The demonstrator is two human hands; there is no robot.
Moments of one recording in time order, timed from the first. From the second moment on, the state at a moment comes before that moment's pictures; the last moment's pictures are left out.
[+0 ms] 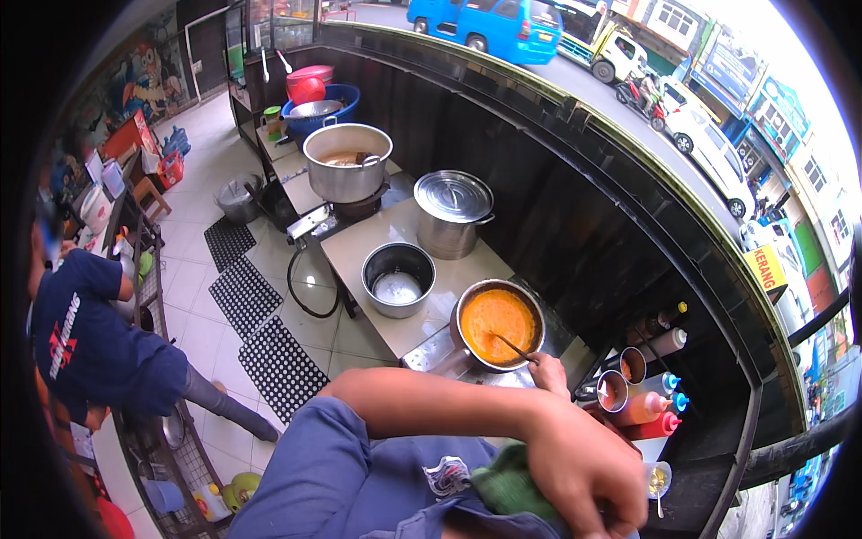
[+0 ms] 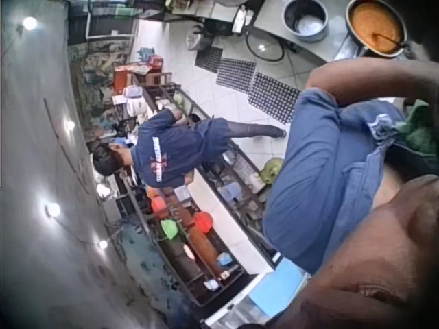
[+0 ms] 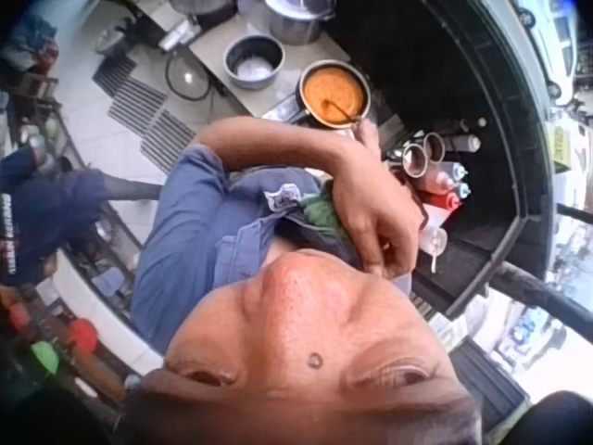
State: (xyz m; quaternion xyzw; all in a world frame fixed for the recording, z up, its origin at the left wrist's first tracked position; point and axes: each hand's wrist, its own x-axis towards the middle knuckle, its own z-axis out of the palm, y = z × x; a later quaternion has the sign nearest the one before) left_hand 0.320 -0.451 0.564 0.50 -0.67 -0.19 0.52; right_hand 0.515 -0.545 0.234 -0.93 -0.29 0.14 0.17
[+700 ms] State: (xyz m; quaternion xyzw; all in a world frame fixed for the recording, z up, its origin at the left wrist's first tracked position) left_hand 0.145 -0.263 0.192 0.64 0.27 -0.17 0.70; right_hand 0.505 -0.556 0.197 -0.95 -0.21 0.18 0.14
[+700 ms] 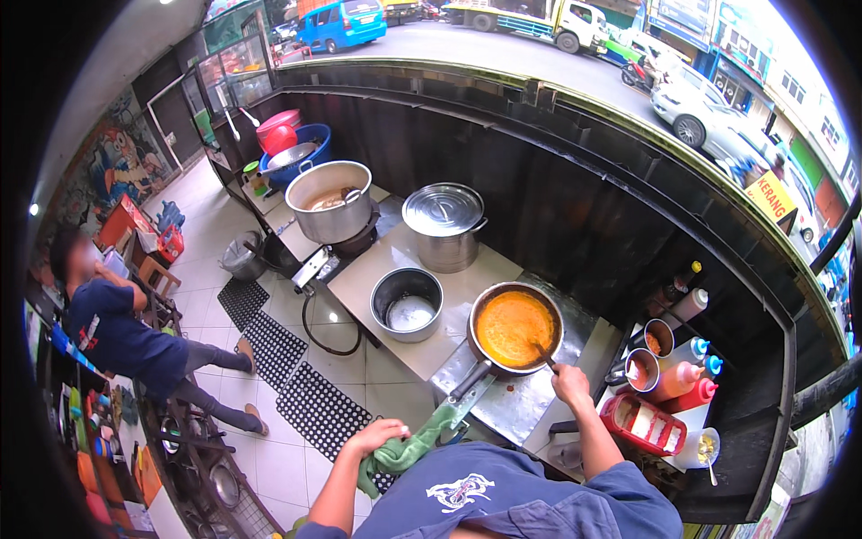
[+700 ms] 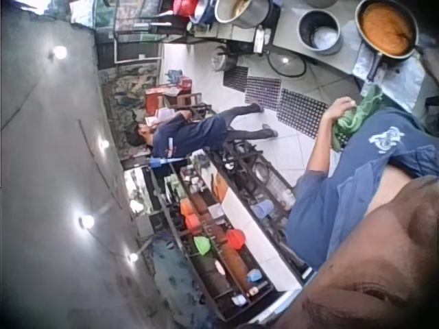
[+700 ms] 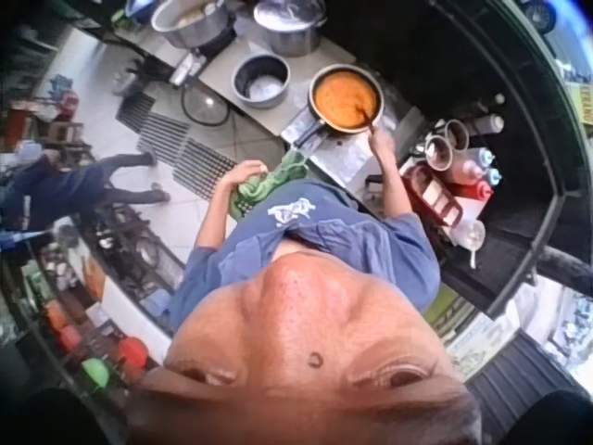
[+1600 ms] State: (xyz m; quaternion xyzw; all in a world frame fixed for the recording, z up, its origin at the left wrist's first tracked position) left_hand -0.025 -0.287 -0.087 0.70 0.46 -0.21 0.49; right_hand 0.508 -0.514 0.146 -0.94 -0.11 0.19 0.26
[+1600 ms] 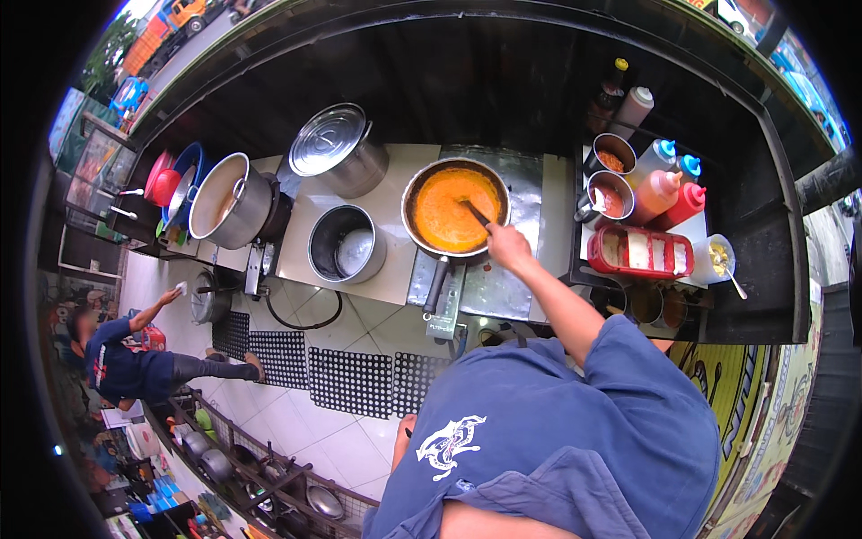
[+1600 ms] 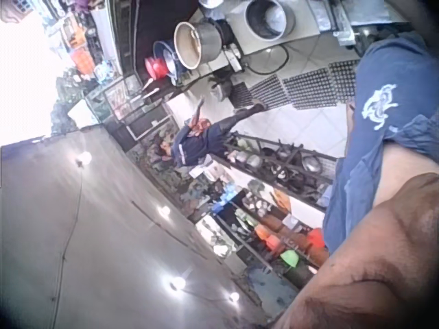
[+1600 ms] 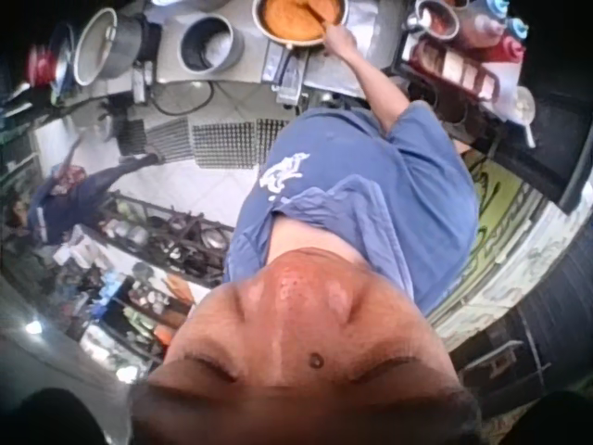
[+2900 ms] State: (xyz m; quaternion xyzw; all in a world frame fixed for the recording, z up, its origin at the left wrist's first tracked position) left_hand 0.007 -0.322 -0.014 0.70 0.54 -0.13 0.45; right_hand 0.466 -0.553 0.158 -0.92 -0.27 0.20 0.20
